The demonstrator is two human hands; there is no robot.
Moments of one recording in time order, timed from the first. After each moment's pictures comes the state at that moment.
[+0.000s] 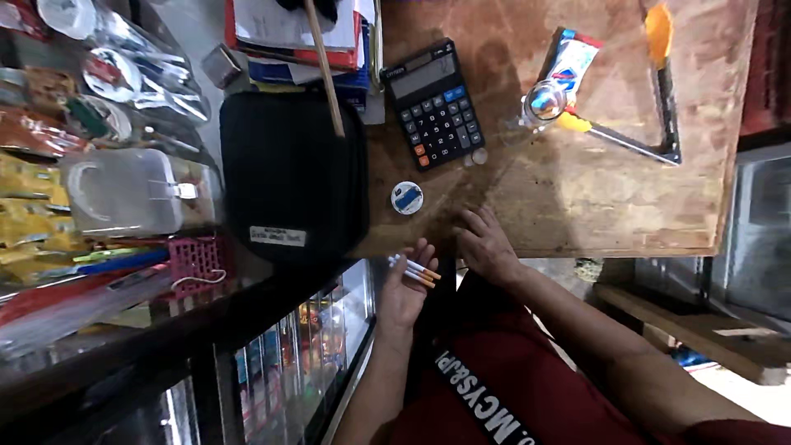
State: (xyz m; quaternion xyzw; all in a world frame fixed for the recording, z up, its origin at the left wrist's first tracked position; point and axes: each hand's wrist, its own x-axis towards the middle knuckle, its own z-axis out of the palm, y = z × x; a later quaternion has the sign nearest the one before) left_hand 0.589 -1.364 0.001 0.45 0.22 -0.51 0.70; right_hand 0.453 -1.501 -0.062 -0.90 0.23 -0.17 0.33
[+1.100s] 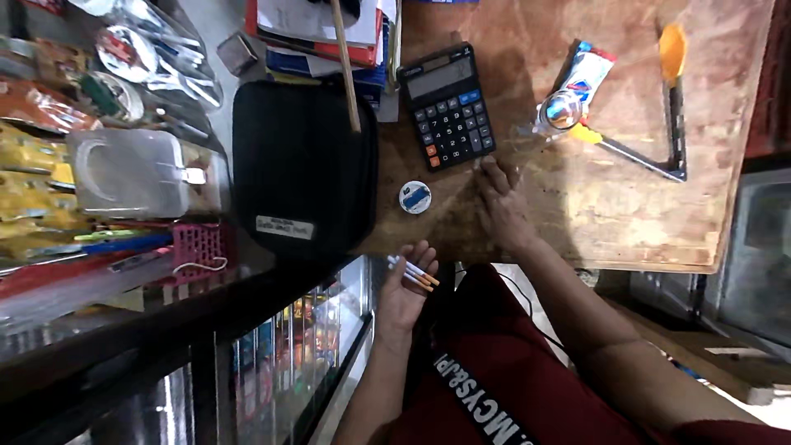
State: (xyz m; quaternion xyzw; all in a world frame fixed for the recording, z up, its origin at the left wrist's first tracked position) left_hand 0.592 -1.358 0.003 0.42 0.22 -0.50 0.73; right_hand 0.476 -1.564 -0.067 -0.90 0.34 -0.10 0.25
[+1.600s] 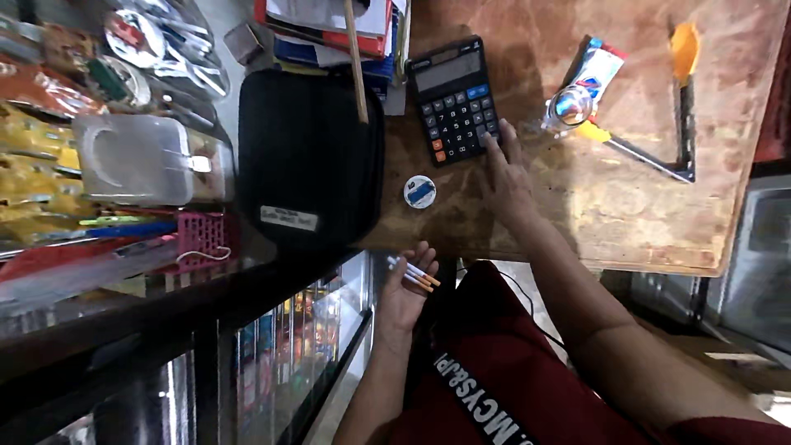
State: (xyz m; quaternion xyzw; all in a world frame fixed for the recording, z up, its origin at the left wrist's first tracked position) left_hand 0.589 -1.348 0.005 0.43 0.23 -0.48 0.73; right_hand 0.502 -1.587 -0.055 -0.88 0.38 -0.12 0.27
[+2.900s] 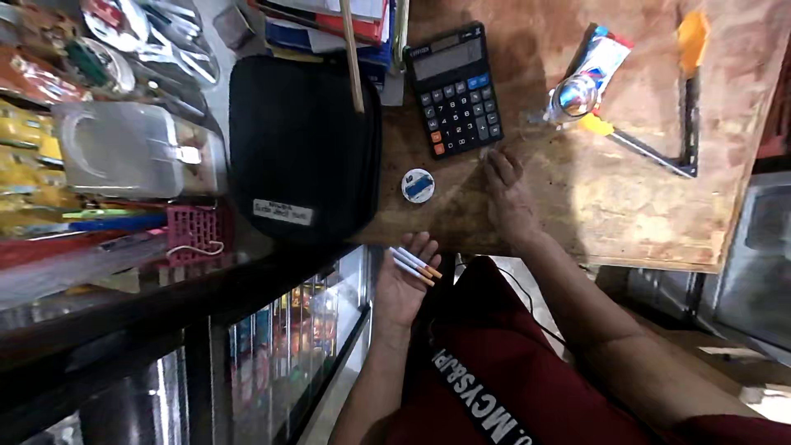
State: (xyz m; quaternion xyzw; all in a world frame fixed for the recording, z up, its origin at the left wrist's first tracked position) left_hand 0.590 -1.348 0.000 0.41 0.18 -0.50 0.74; right_hand 0.474 -1.563 -0.075 -0.90 0.34 -0.10 0.25
